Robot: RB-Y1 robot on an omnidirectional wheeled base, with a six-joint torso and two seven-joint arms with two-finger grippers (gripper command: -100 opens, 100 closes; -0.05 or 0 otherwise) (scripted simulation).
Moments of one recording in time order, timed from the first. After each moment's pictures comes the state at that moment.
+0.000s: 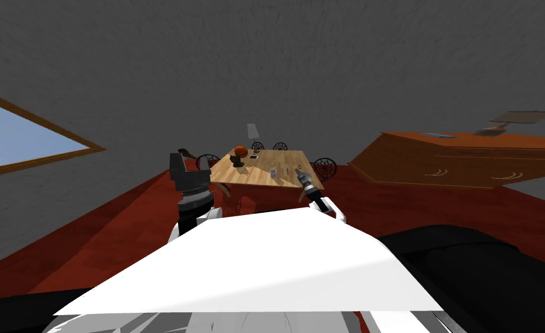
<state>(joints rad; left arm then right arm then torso) 0.52 0.03 0.07 -2.35 -0.11 -0.58 0.12 0.44 -0.41 0.06 -1.89 0.27 -0.31 -0.10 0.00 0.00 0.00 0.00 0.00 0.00</state>
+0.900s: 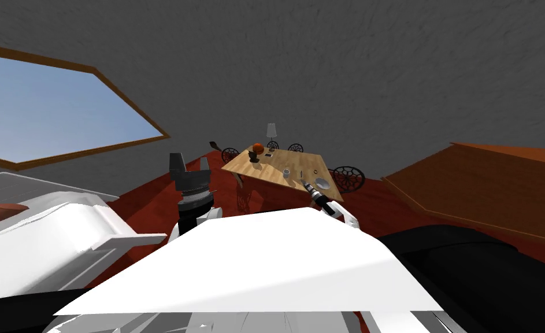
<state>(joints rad) 0.52 0.03 0.07 -2.35 -0.11 -0.58 0.12 0.45 -0.60 0.07 -1.64 0.38 -0.22 -0.26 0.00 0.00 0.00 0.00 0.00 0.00</state>
